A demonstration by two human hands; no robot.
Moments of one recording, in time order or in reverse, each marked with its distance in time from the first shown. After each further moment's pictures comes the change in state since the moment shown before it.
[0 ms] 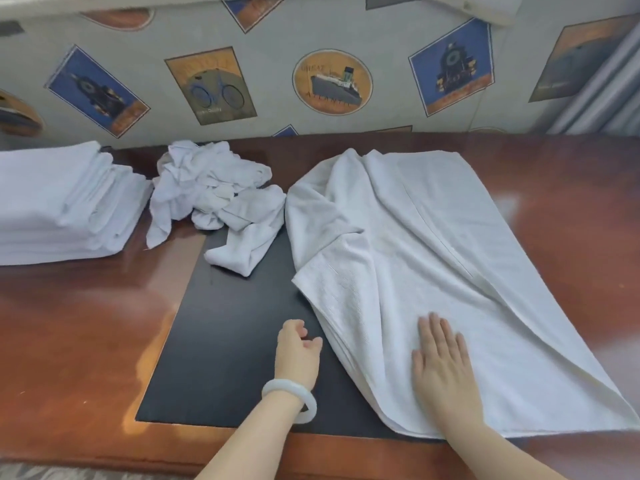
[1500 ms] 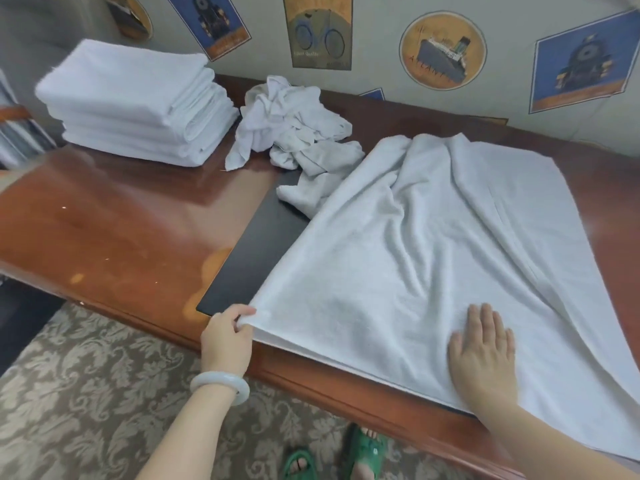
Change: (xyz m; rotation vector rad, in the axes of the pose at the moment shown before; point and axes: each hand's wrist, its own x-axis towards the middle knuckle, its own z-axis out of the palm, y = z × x) left_hand -0.057 -0.109 -0.132 0.098 0.394 -0.121; right_hand 0.000 -0.011 -0.015 -0.033 -0.113 0.030
